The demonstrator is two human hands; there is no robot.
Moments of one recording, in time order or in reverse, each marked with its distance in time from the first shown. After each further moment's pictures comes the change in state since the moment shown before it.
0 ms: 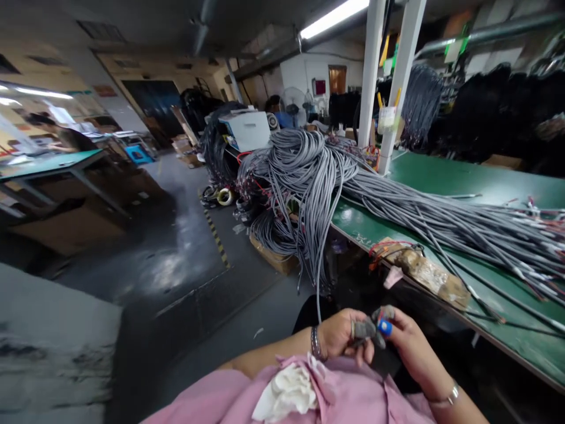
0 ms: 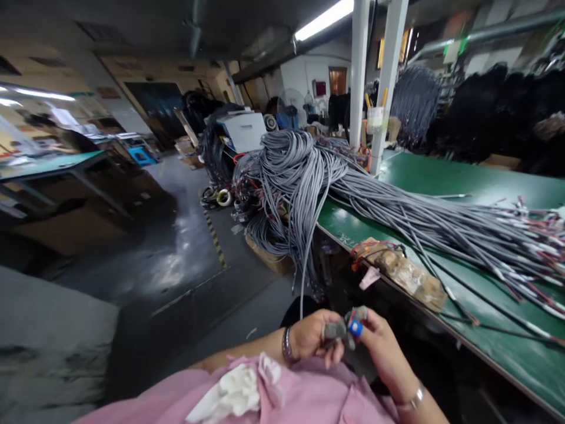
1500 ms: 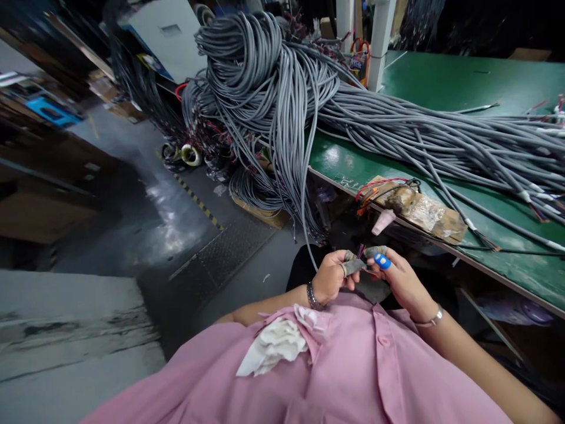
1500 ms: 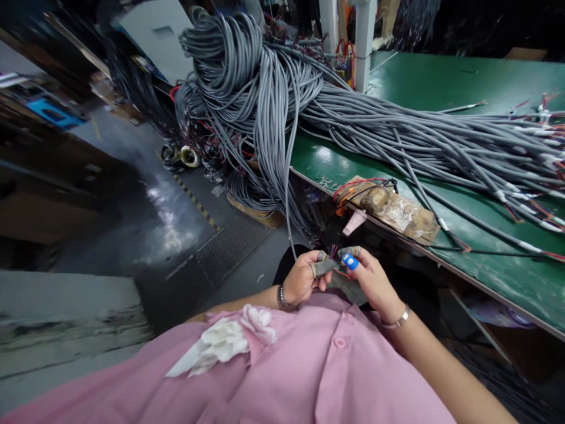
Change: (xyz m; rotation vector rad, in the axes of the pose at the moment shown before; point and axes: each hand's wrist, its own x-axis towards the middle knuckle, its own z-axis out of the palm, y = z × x) left_hand 0.023 -0.013 0.002 0.026 0.493 0.204; right_hand 0.007 0.006 -0.009 -0.045 0.110 0.075
